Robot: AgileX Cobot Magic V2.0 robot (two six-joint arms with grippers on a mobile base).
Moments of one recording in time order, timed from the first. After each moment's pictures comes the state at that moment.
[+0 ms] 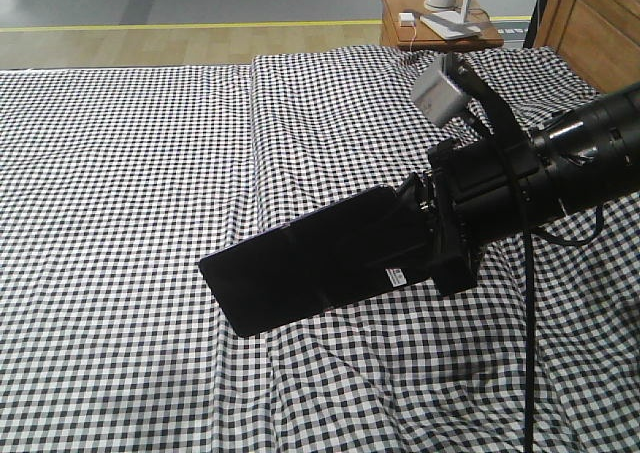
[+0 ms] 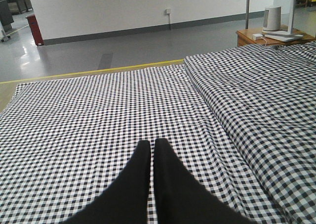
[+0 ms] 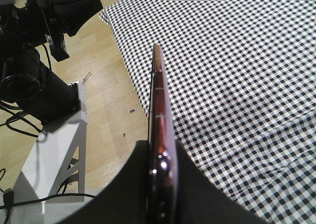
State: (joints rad) left arm 0.04 -0.01 0.03 -0.03 0.18 0.15; right arm 0.27 1.42 -1.19 1.00 1.22 -1.10
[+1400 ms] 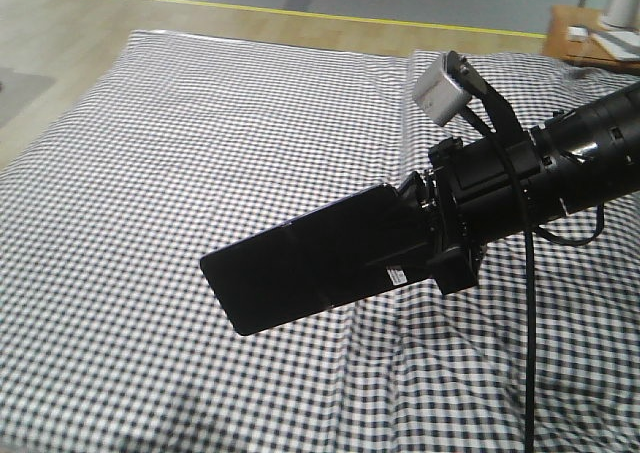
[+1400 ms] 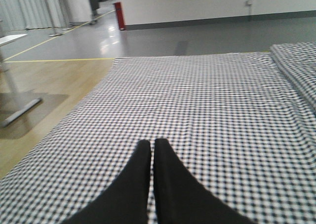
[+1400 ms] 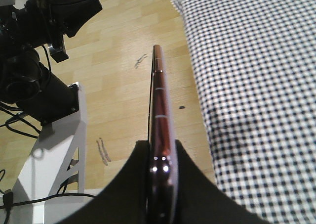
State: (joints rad) left arm 0.04 -0.01 0.03 -0.03 0.18 0.15; right arm 0.27 1.42 -1.19 1.00 1.22 -1.10
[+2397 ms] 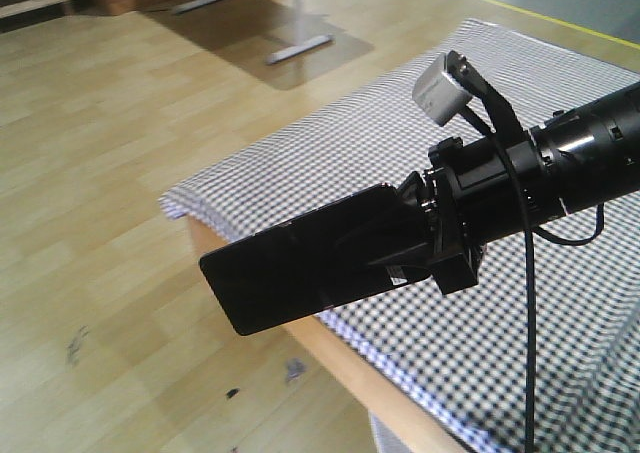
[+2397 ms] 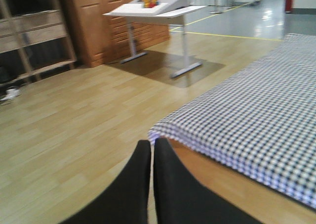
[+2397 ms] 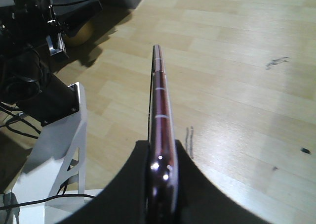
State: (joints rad) left arm 0.04 -0.01 0.03 -0.03 0.18 0.15; right arm 0.27 1.42 -1.19 1.00 1.22 -1.10
